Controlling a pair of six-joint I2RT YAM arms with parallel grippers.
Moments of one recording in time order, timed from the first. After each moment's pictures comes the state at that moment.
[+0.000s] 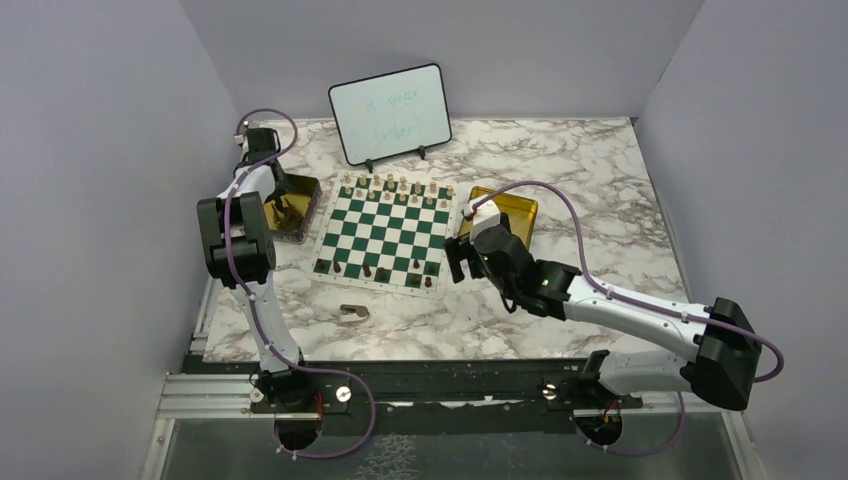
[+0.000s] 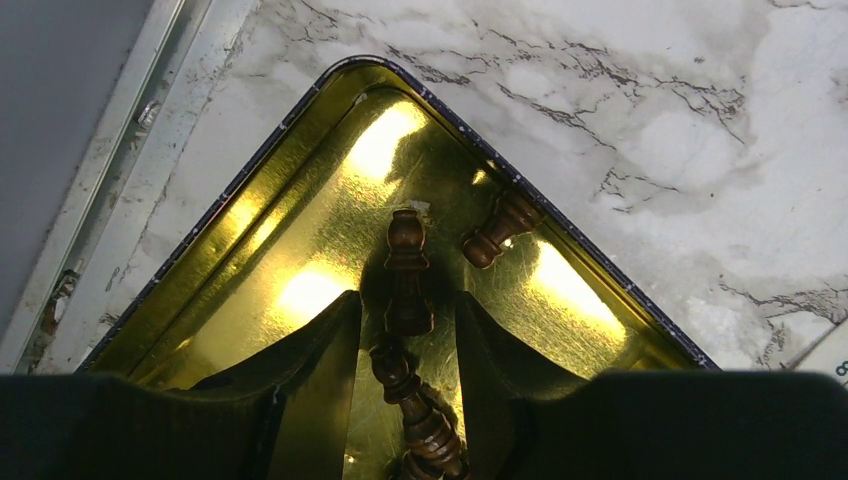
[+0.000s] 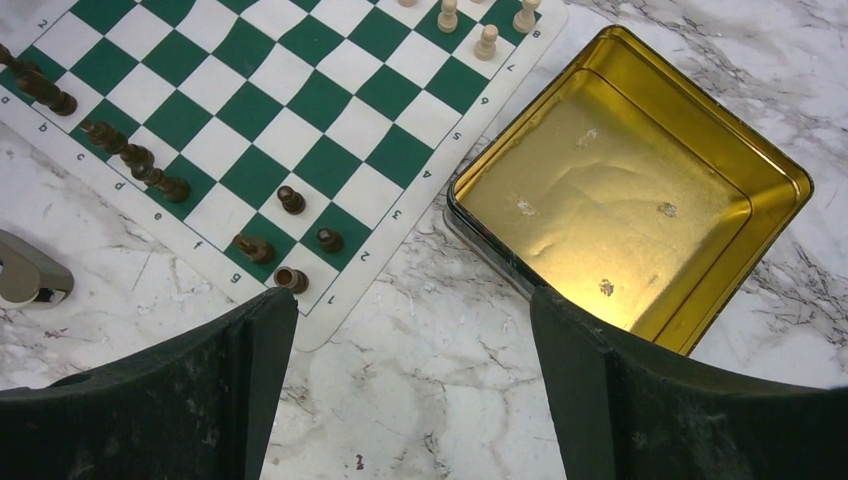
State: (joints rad) left arm 0.19 2.08 1.53 -0.34 -0.23 -0.30; right arm 0.99 1.22 0.83 -0.12 0.49 0.20
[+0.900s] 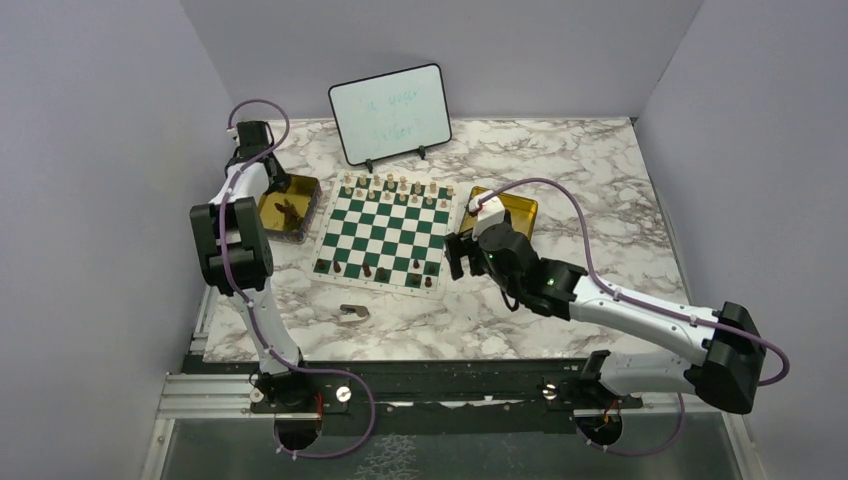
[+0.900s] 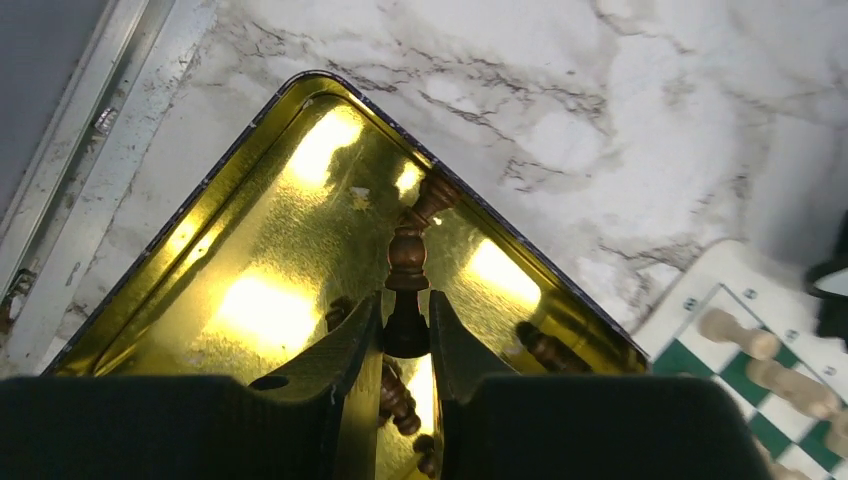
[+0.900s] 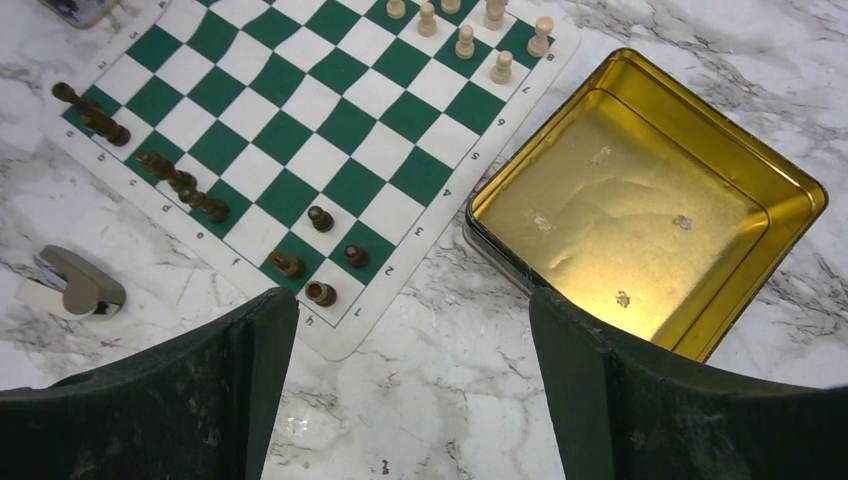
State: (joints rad) left arm 0.21 2.05 1.54 -0.36 -0.11 -0.34; right arm 0.99 1.21 0.85 -0.12 0.48 0.23
